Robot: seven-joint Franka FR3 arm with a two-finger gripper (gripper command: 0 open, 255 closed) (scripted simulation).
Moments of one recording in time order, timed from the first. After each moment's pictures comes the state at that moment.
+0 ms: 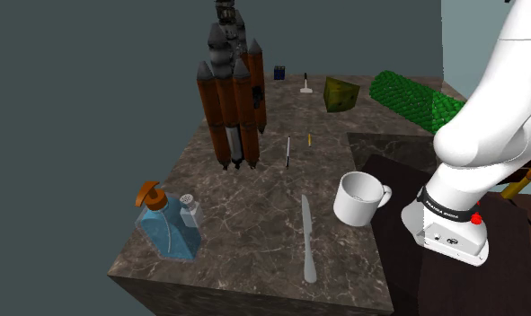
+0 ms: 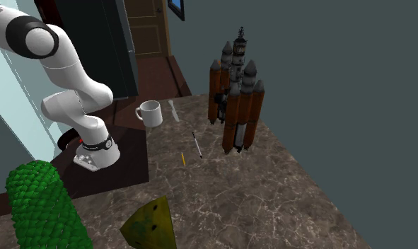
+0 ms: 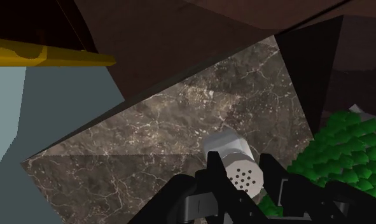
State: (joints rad) arm -0.67 0.22 -1.06 -1.53 0.20 1.62 -1.76
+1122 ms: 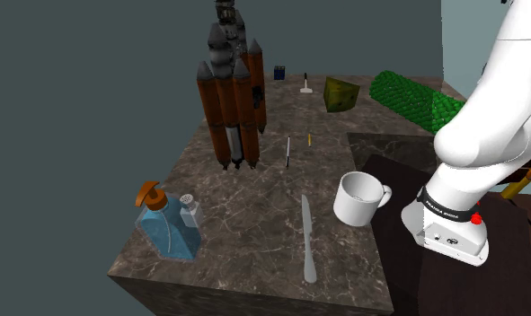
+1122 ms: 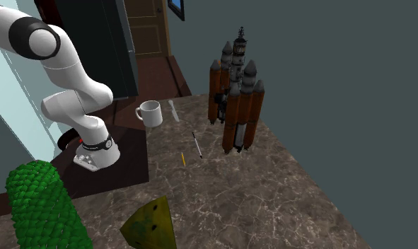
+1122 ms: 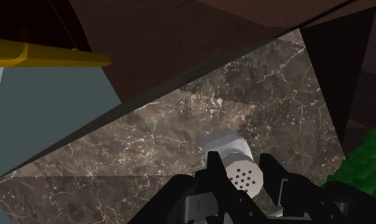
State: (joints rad) arm -0.66 0.24 -1.05 -1.75 0.22 1.84 -1.79
